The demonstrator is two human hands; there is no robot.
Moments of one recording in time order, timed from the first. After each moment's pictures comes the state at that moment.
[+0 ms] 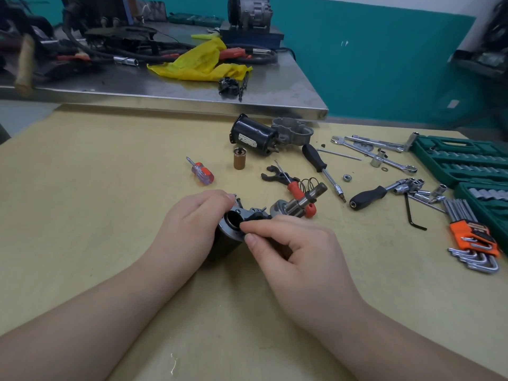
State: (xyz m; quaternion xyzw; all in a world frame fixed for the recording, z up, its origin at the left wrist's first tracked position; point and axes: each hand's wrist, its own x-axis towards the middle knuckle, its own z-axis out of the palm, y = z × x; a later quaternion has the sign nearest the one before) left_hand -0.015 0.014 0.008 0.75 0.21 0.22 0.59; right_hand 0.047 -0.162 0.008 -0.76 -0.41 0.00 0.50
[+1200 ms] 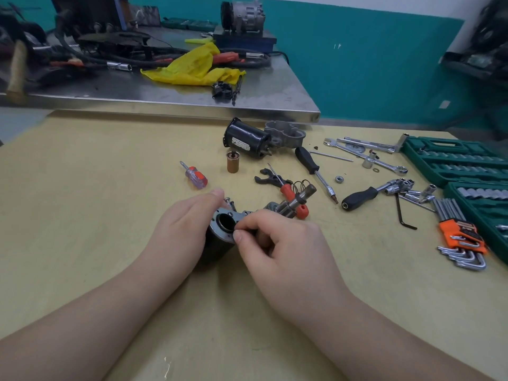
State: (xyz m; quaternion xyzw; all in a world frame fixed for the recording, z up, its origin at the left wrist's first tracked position) left_hand -0.020 0.013 0.010 0.75 0.22 0.18 0.60; right_hand 0.049 -0.156 0.016 -0.80 -0.42 -0.01 0.43
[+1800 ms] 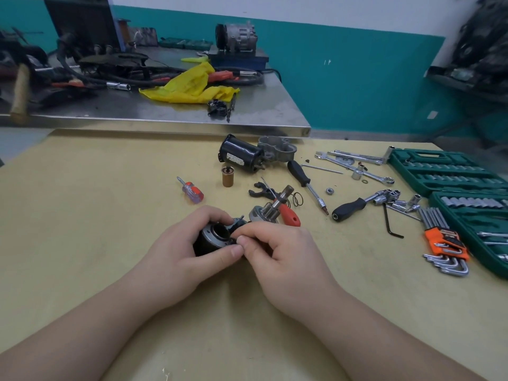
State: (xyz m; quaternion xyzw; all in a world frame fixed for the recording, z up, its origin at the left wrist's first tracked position) left_hand -0.037 0.027 0.001 0.84 0.09 0.18 0.50; right_hand 0.066 -0.157 0.013 -0.79 -0.42 0.04 0.45
